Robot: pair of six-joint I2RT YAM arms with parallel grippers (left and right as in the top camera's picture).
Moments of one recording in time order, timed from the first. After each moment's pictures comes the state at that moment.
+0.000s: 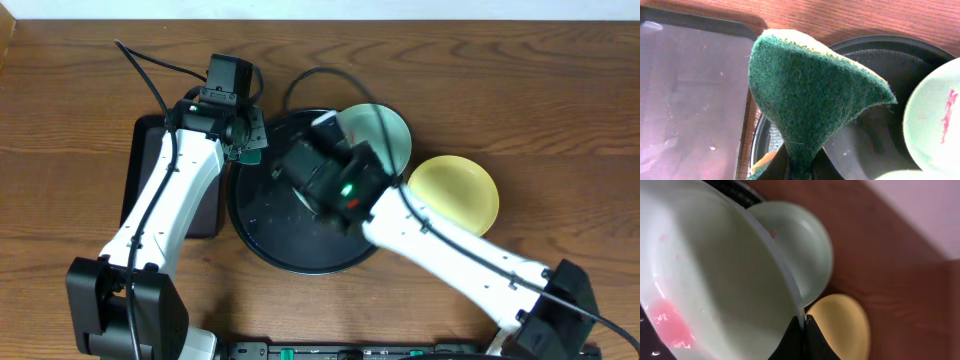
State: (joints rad) left arm -0.20 1.64 1.35 -0.84 -0.10 -0.36; right arm 0.97 1.75 1.54 -1.02 0.76 0.33
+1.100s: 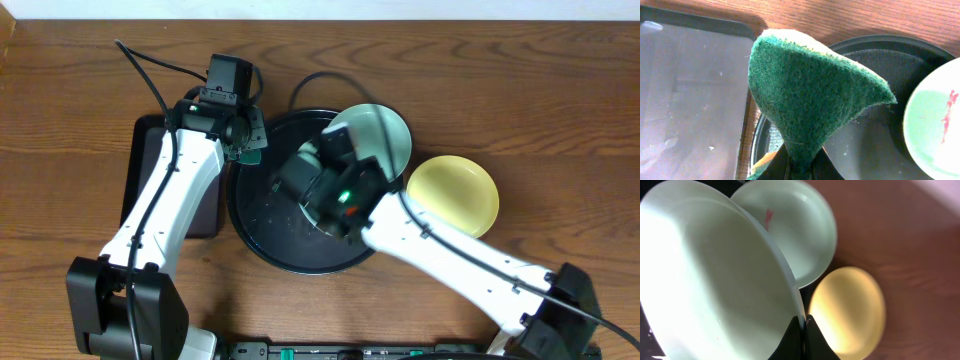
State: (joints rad) left arm -0.20 1.65 1.35 -0.84 -0.10 -0.36; right arm 0.95 1.73 1.54 -1.13 0.66 0.55
